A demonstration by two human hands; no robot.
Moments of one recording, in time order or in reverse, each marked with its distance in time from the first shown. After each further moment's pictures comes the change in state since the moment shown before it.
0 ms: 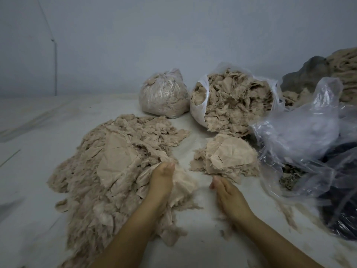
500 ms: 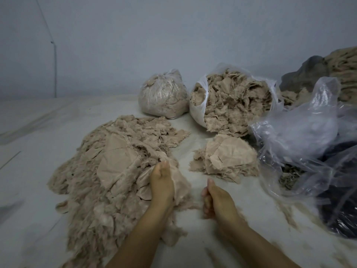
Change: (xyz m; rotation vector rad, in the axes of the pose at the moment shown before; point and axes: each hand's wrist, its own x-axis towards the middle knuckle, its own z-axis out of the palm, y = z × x) left_hand -0.002 -0.010 0.013 -0.203 0.238 0.065; right_hand -0.018 -0.025 0.026 0.552 -0.041 0.249
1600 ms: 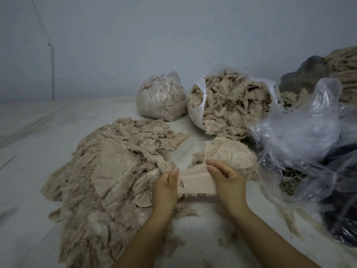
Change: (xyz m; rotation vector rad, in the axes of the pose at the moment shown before) left_hand 0.003 -0.012 0.003 0.278 -0.158 0.034; right_hand 0.038 -0.028 -0.011 0.021 0.222 -0.446
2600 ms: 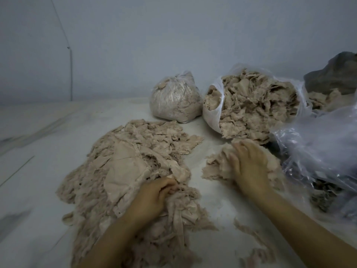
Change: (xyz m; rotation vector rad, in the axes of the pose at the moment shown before) left_hand 0.029 0.005 -0.084 0.564 -0.344 0.419; right_hand 0.070 0.009 -0.005 -1.082 -0.096 -0.431
